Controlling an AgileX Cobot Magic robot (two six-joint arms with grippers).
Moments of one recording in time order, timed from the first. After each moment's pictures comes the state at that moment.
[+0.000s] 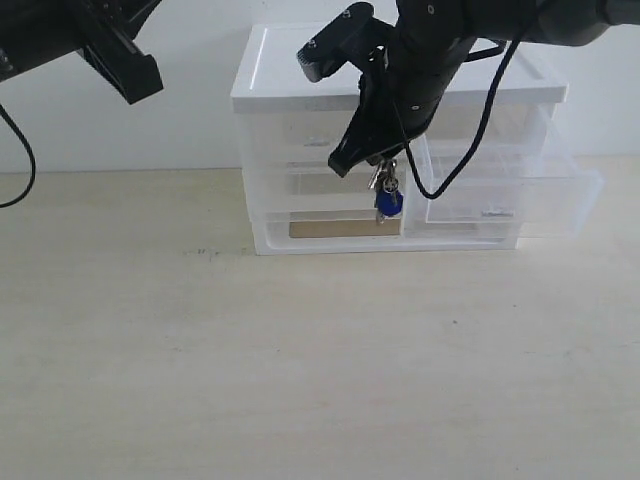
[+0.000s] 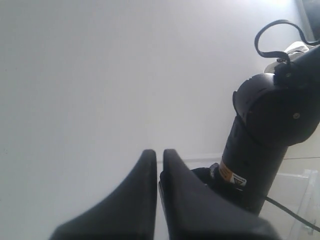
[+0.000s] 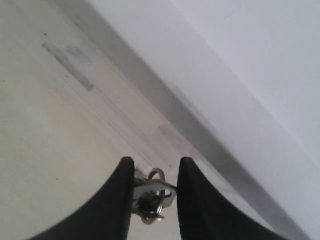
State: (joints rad) left arm -0.27 1.35 -0.87 0.89 -0.88 -0.44; right arm 0.53 1.97 -1.72 -0.22 0.79 -0.21
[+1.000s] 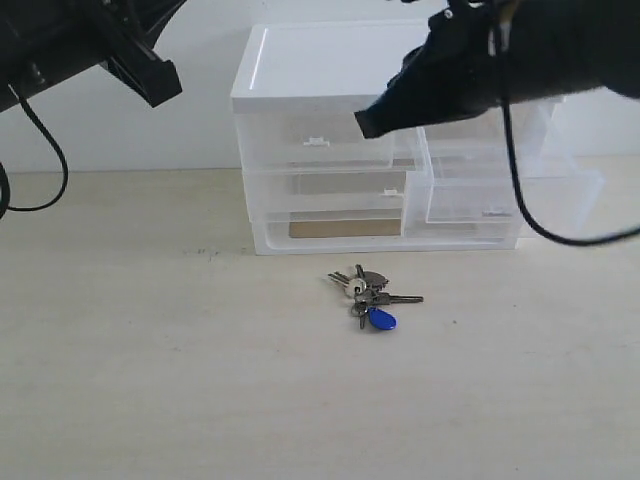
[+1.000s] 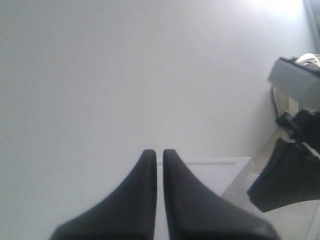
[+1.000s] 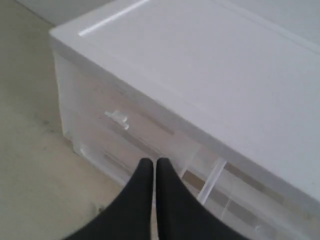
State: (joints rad) left arm -0.27 1.44 -0.87 0.79 -0.94 -0.38; right arm 0.52 1.46 -1.08 -0.21 0.16 0.00
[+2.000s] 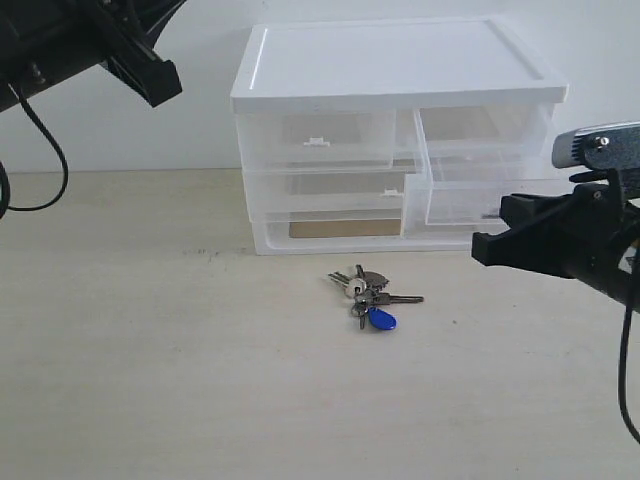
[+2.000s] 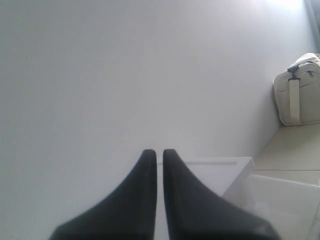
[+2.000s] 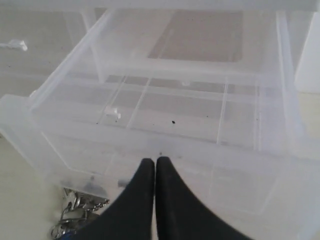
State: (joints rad) left arm -0.27 1.44 -0.87 0.79 -0.94 -0.38; right arm 0.32 1.47 -0.45 -0.01 -0.66 0.09
